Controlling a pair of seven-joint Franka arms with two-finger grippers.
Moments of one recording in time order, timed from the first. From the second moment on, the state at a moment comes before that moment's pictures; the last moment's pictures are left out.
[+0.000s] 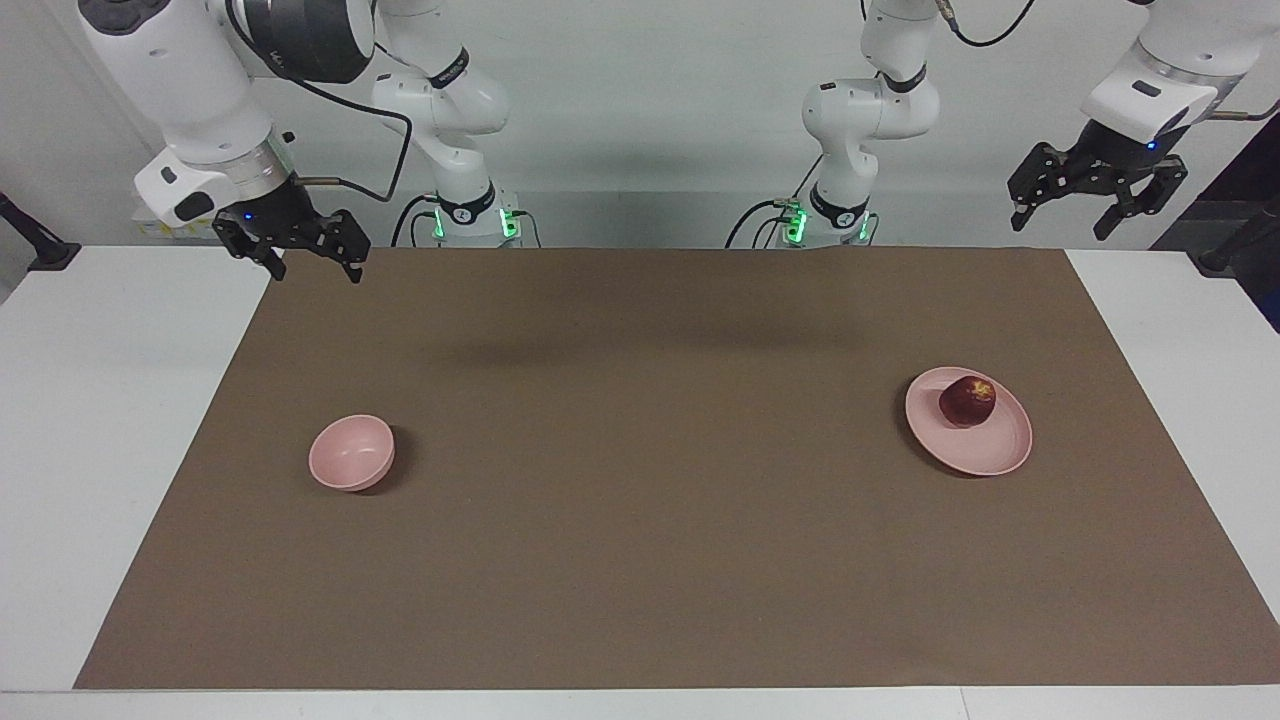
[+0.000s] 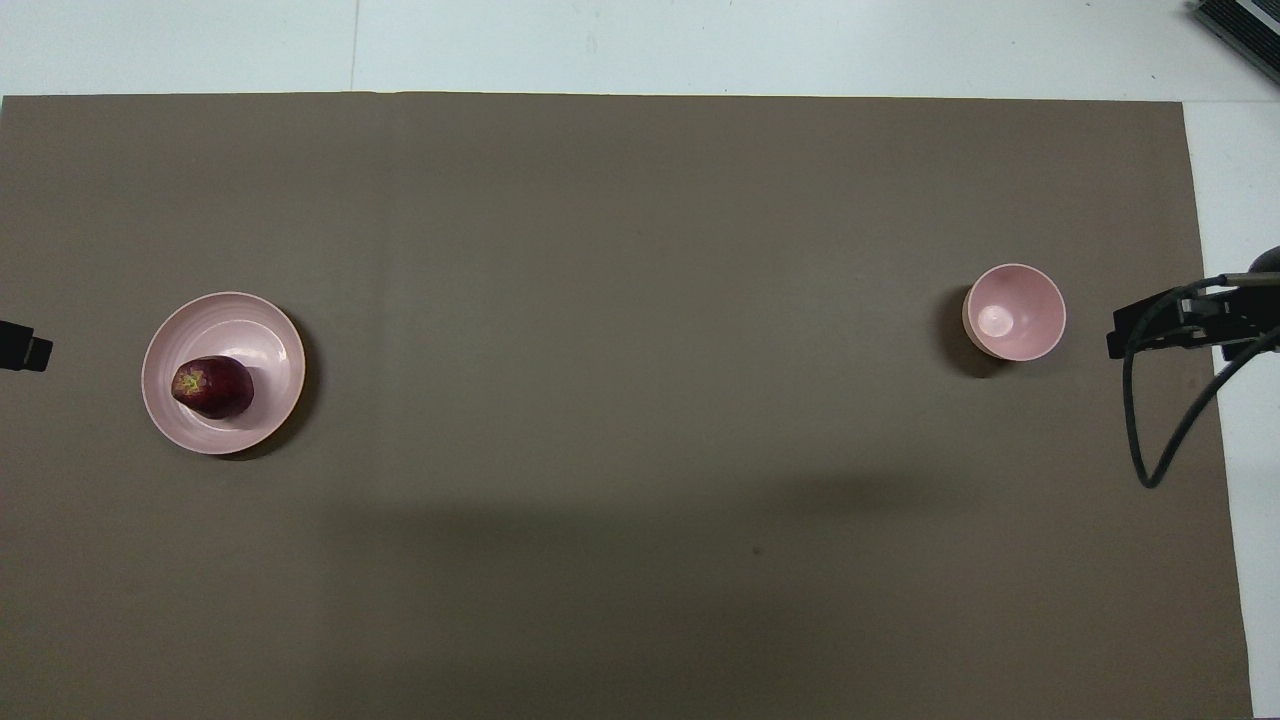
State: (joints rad) left arm -0.03 -0.01 0.02 -1.41 0.01 1.40 0.22; right arm -0.07 0.04 0.03 -1.55 -0.02 1.50 0.00
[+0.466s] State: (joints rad) left arm -0.03 -0.01 0.02 -1.41 0.01 1.40 0.22; right arm -0.07 0.04 0.03 -1.55 -0.02 1.50 0.00
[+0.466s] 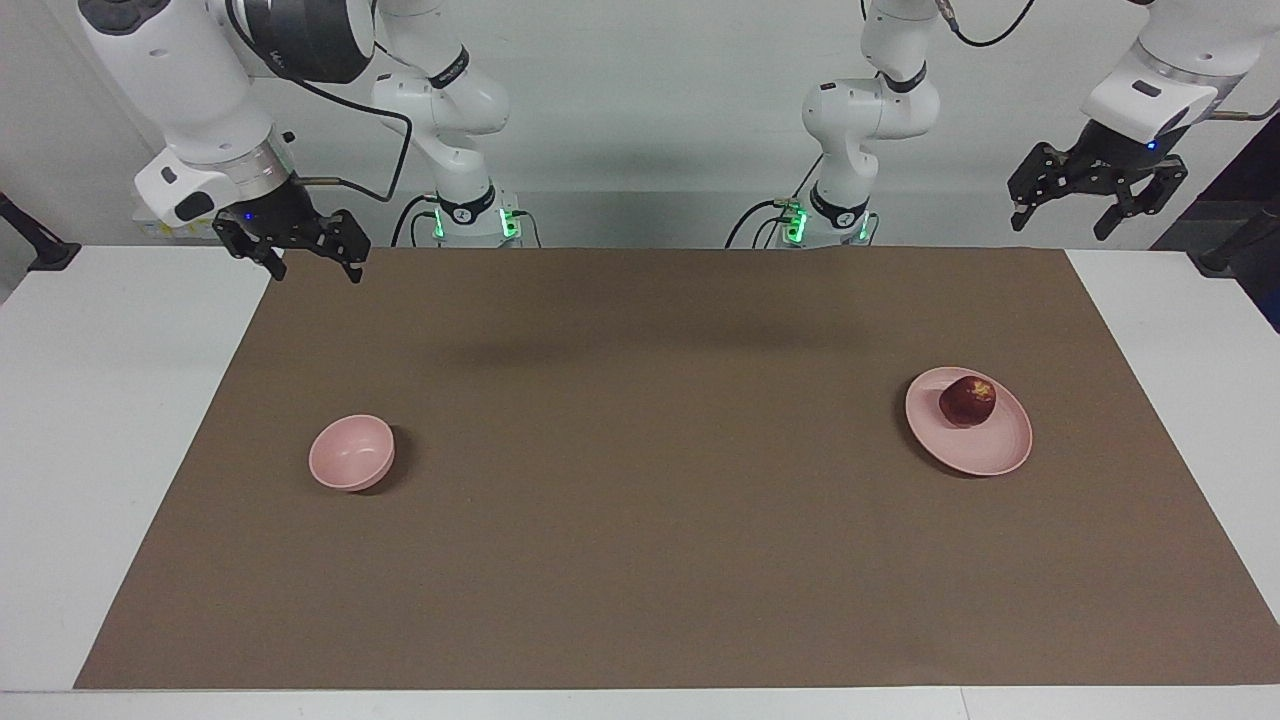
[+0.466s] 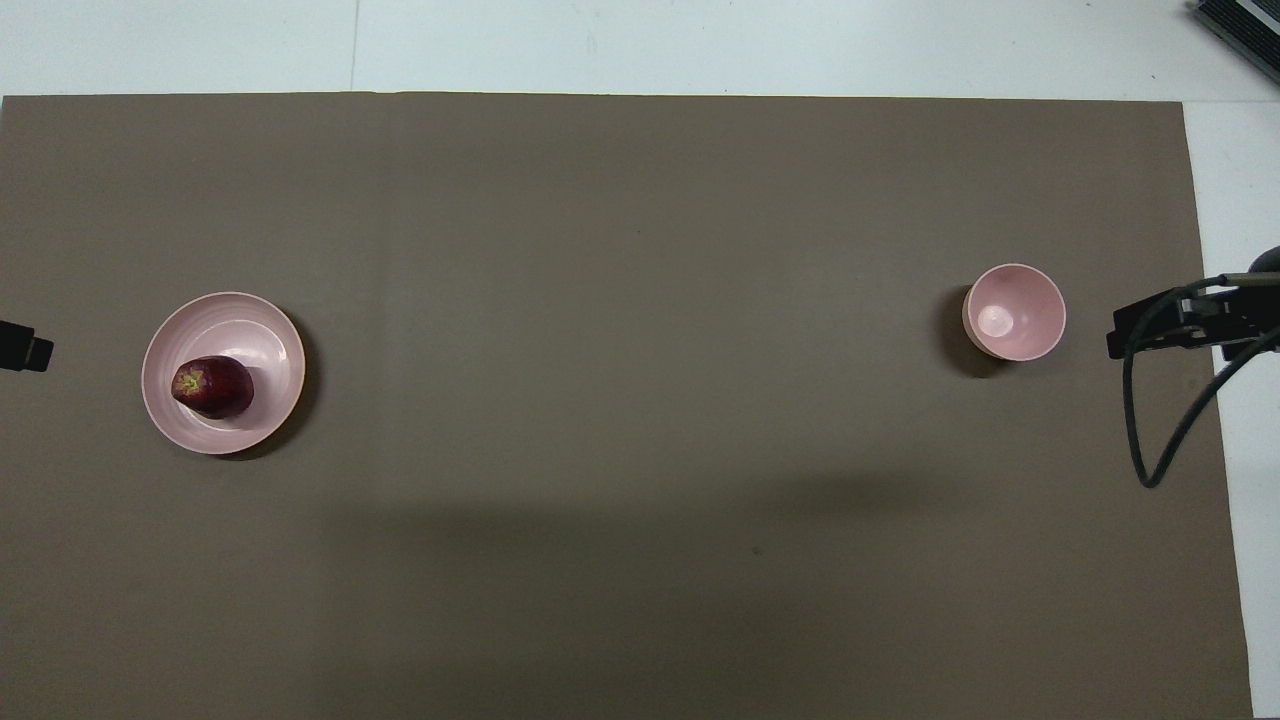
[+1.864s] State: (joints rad) left arm -0.03 -0.01 0.02 -1.41 0.01 1.39 0.22; right arm -0.07 0.04 0.03 -1.55 -0.02 1.50 0.00
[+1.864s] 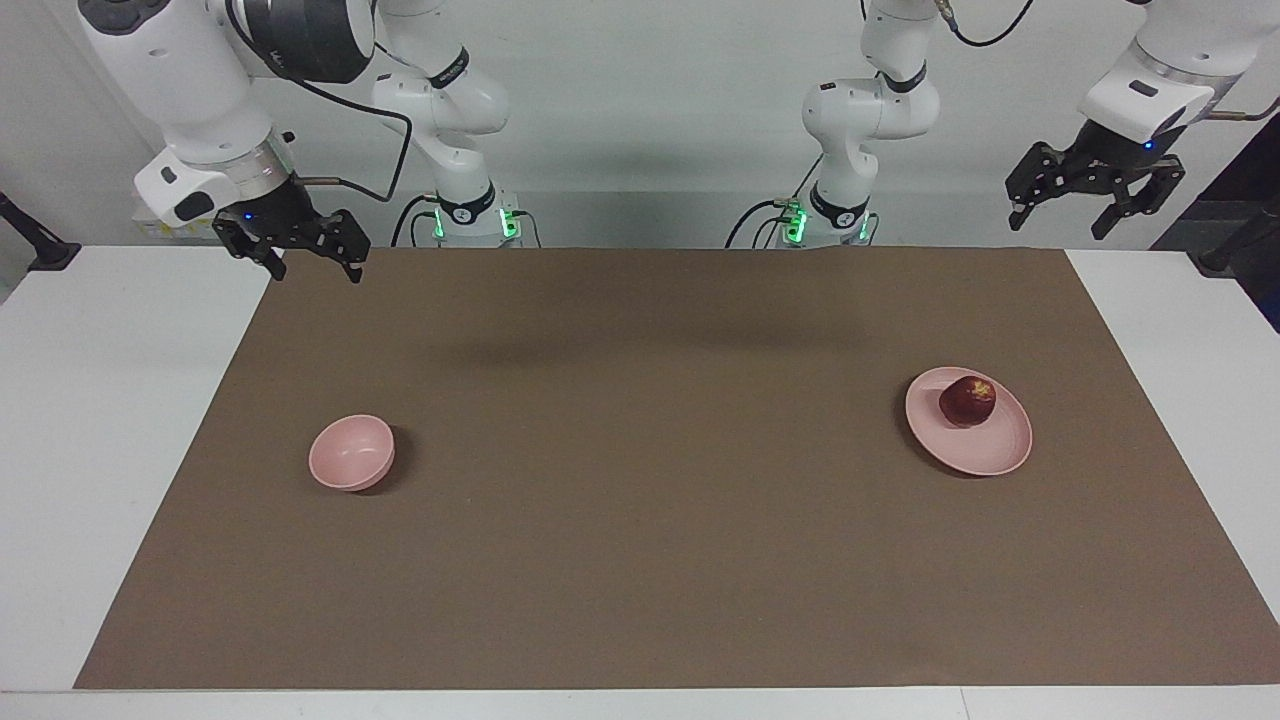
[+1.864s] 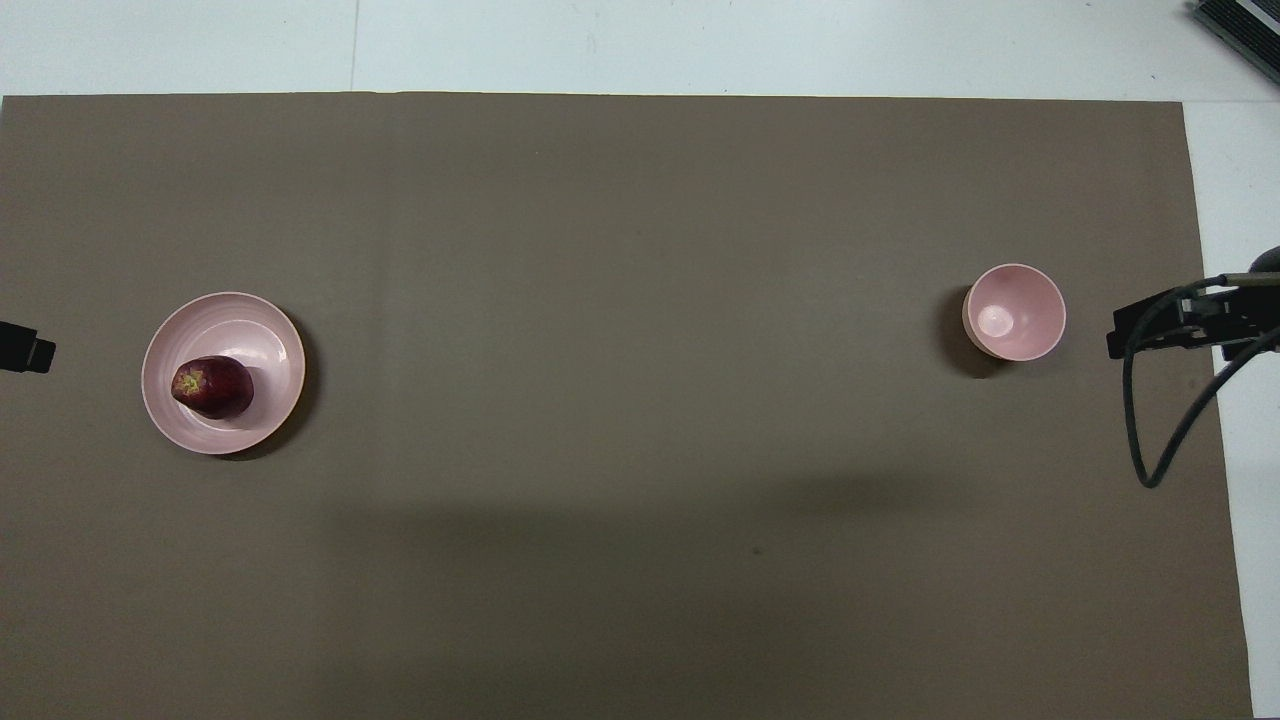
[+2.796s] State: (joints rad) left arm -0.03 -0.03 0.03 -1.49 0.00 1.46 0.23; right arm -0.07 0.04 0.03 -1.55 -0.02 1.50 0.00
